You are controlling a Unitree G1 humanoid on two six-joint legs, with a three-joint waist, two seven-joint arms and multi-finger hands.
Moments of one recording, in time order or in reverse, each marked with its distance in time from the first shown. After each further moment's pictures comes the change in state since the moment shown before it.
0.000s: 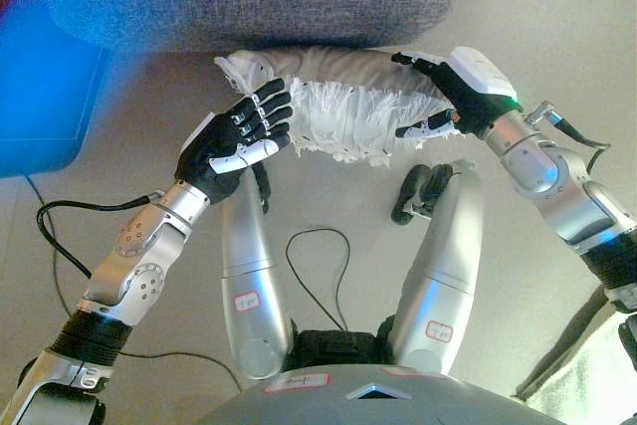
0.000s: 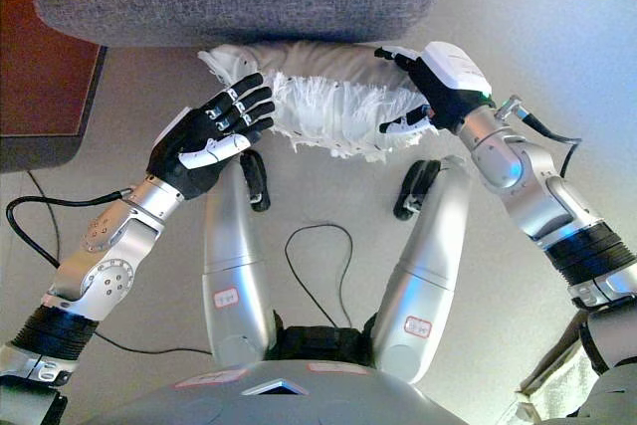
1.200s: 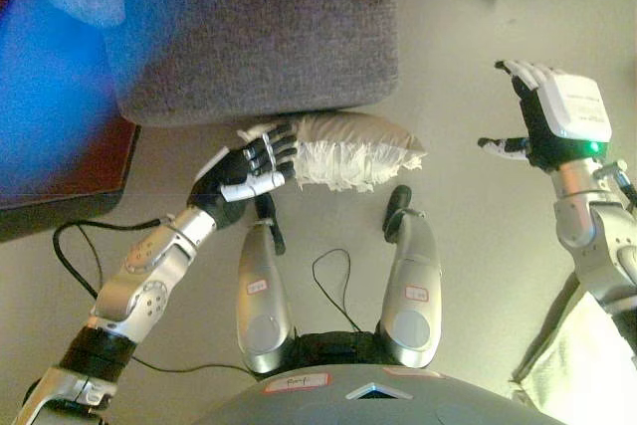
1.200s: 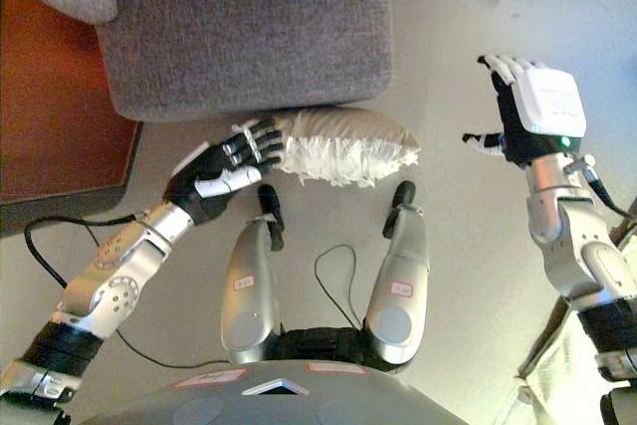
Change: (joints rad) left arm 0.016 -0.035 -0.007 0.039 0.042 0.031 -0.044; right arm 0.385 -0.013 -0.319 -0.092 -0.388 0.103 -0.253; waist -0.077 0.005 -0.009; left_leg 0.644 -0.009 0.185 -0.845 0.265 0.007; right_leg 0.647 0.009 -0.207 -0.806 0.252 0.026
